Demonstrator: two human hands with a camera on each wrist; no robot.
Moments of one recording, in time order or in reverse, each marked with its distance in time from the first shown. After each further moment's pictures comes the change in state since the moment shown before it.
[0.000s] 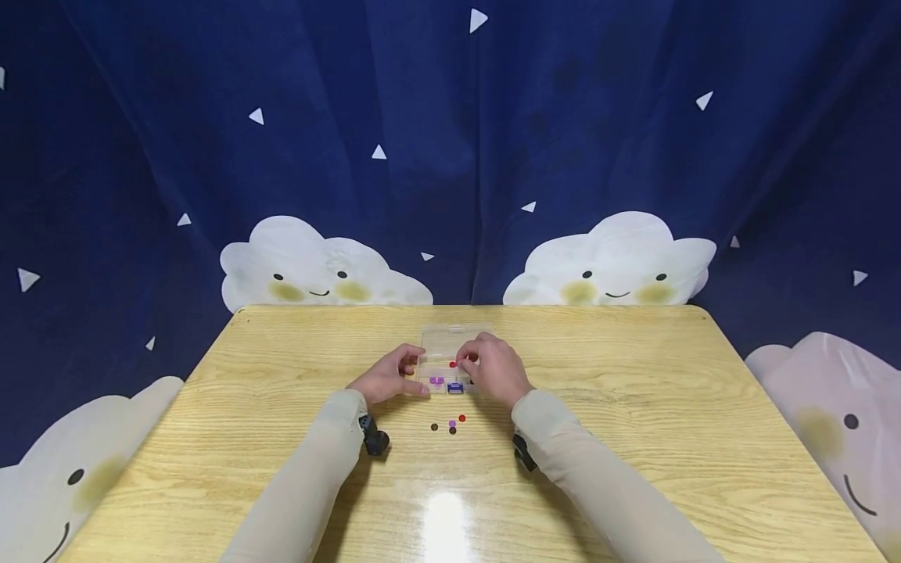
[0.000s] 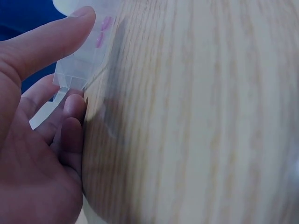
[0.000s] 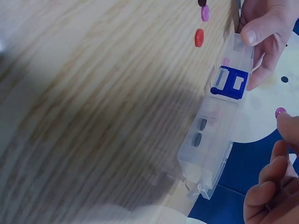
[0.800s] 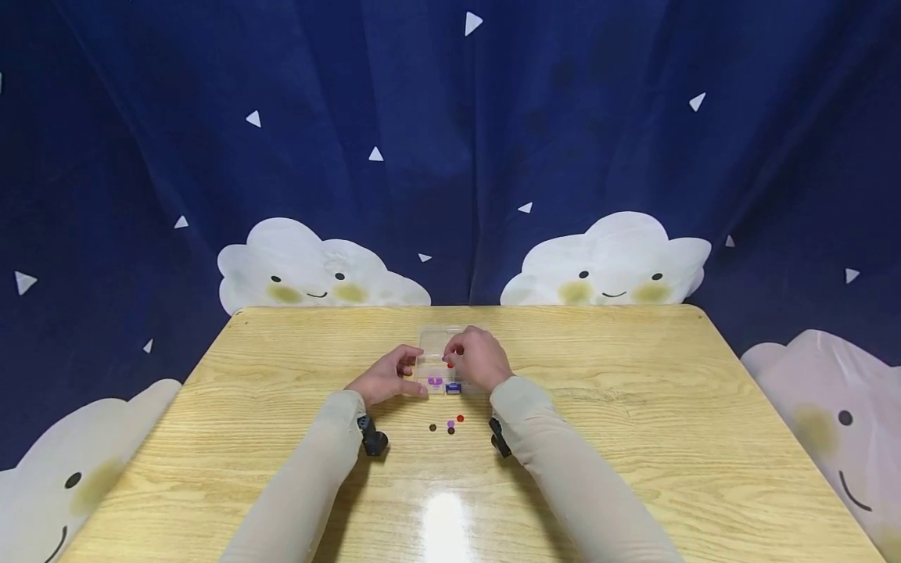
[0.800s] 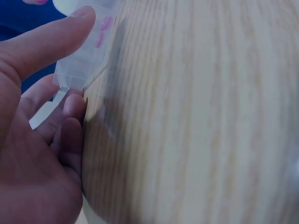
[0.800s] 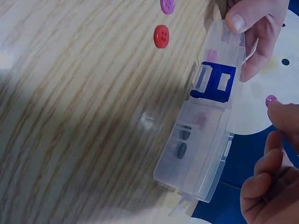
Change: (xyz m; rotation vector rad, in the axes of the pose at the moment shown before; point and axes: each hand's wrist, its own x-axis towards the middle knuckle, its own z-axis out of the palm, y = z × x) left_hand 0.002 0.000 -0.001 0.022 -0.007 -0.006; right_hand 0.024 -0.009 0.007 -0.015 -0.074 0.099
